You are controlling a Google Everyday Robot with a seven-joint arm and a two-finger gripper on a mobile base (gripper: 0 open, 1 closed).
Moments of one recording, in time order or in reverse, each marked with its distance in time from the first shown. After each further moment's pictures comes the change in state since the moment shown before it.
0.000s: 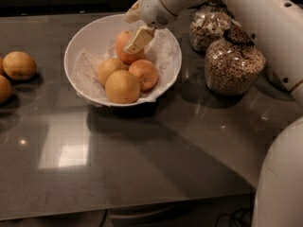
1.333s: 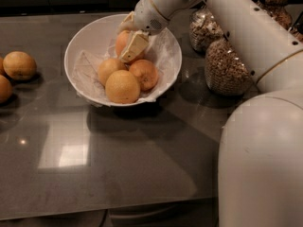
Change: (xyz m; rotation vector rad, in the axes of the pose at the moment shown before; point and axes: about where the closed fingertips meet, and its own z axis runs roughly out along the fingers) arm 0.004 0.015 0.033 -0.203 -0.047 0.055
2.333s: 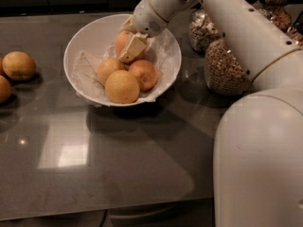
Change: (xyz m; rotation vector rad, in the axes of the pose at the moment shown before) arm 0.005 0.003 0.008 -0.033 0.018 0.021
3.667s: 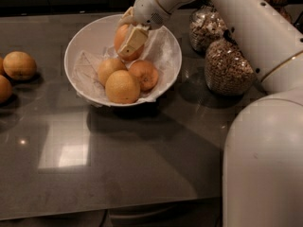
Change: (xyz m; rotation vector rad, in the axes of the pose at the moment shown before) arm -0.021 0.000 -0.027 0.058 -0.032 -0.046
